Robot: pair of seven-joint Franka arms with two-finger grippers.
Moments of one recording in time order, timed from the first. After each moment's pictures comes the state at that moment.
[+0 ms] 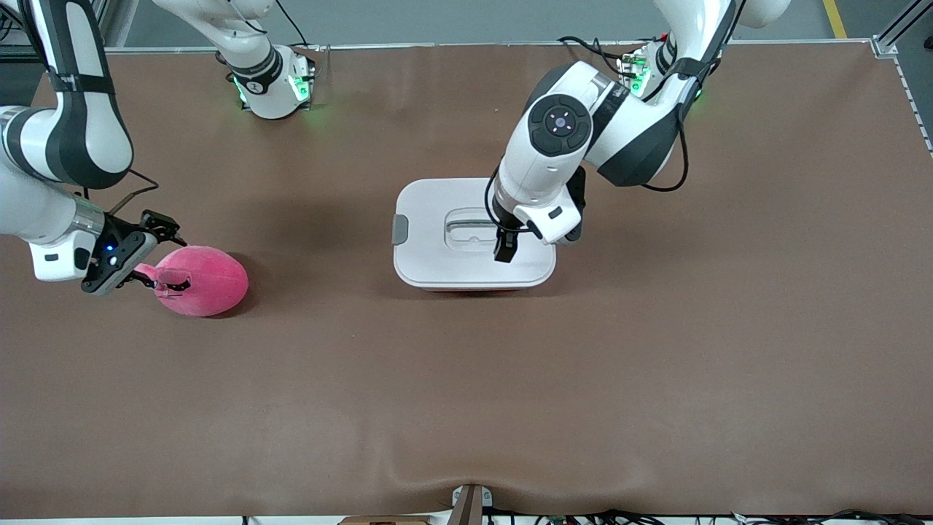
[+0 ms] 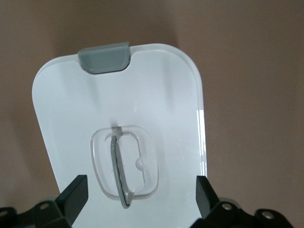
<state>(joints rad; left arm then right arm) -0.70 0.44 0.00 -1.46 -0.17 1.92 -2.11 -0.15 0.12 0.00 -2.04 0.13 2.10 -1.07</state>
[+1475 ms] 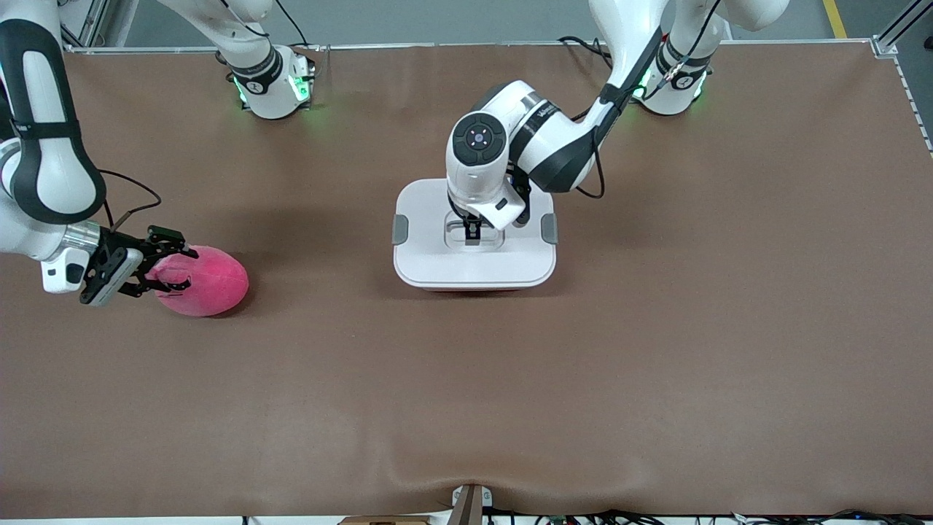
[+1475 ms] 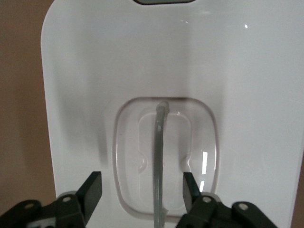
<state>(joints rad) -0.82 0.56 0.00 -1.47 -0.16 1.96 -2.32 -0.26 0.25 0.00 -2.04 0.47 2.10 -1.26</state>
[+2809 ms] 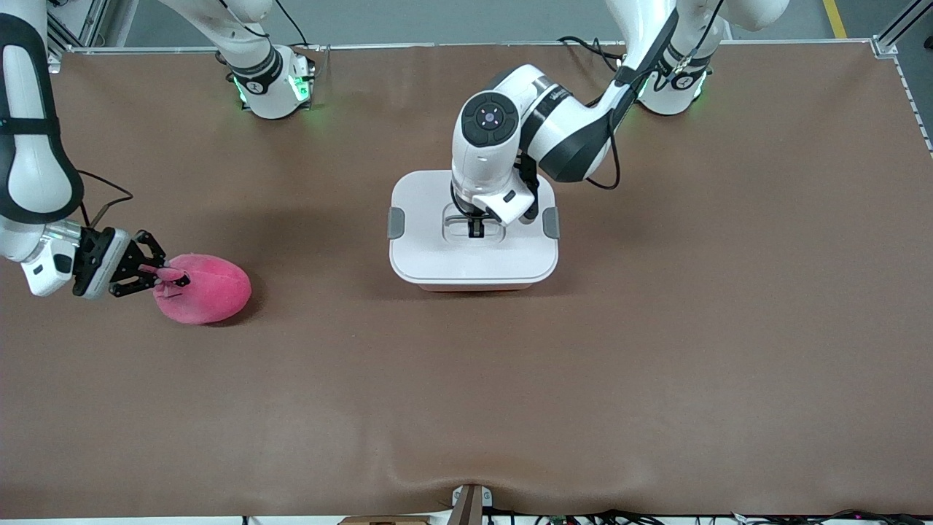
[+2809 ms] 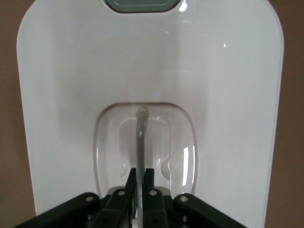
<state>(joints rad) -0.81 0.50 0.01 -1.46 -0.11 1.96 -2.32 -0.27 0.25 0.00 -1.96 0.47 2.06 -1.72</state>
